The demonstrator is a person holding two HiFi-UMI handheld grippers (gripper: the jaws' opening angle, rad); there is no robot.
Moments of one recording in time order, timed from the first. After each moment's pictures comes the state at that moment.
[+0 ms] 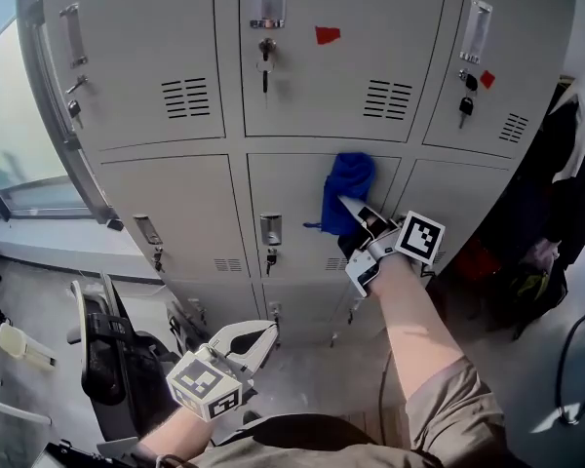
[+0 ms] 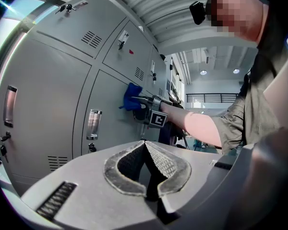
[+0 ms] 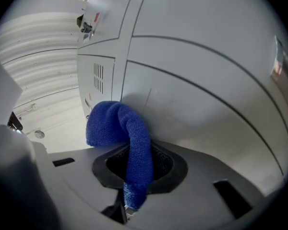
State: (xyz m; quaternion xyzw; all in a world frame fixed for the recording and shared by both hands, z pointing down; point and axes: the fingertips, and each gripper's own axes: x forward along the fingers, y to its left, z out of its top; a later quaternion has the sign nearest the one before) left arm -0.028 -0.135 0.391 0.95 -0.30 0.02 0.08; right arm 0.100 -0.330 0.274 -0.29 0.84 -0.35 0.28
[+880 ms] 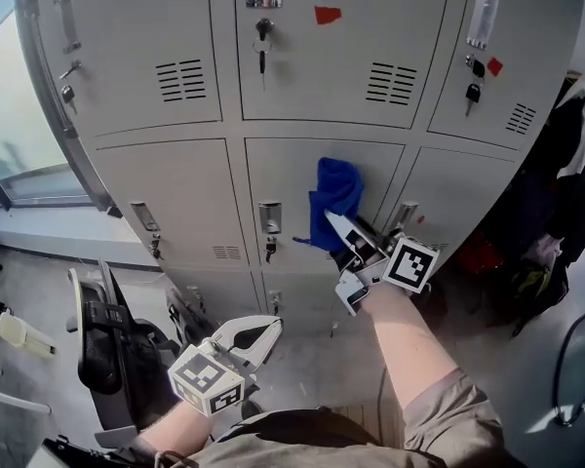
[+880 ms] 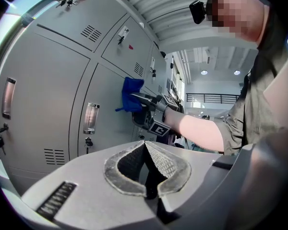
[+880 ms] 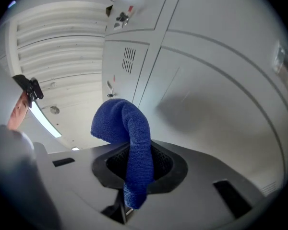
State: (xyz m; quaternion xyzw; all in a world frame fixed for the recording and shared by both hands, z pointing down) left arm -0.015 -0.130 0.404 0.95 -0.29 0.02 0.10; right arm 0.067 -0.281 0.283 -0.24 0.90 -0.26 0.26
